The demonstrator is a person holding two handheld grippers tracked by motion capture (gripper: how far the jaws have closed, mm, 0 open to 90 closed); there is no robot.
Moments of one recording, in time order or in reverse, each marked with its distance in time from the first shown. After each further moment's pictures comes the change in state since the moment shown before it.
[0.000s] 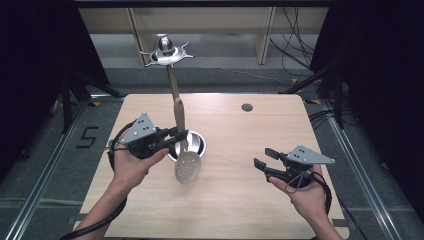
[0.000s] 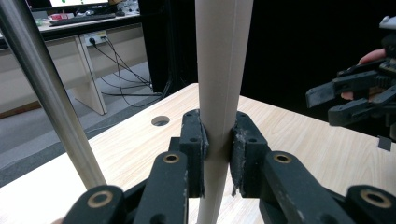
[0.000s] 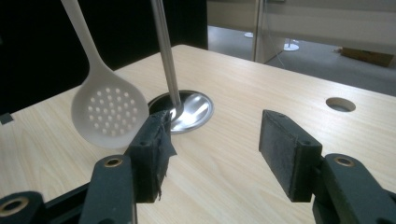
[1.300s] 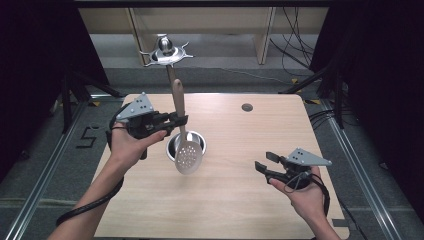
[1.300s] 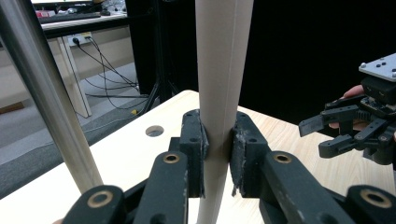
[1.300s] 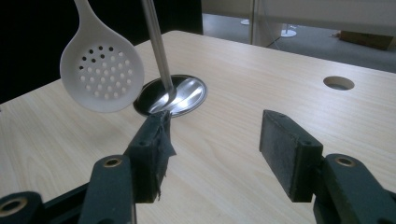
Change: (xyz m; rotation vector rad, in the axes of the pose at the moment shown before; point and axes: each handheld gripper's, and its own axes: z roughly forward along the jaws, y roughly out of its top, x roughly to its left) left arm 0.029 0.032 0.010 0.008 -0.071 -0.023; right arm -0.010 -0.015 0.006 0.034 -0.020 0.007
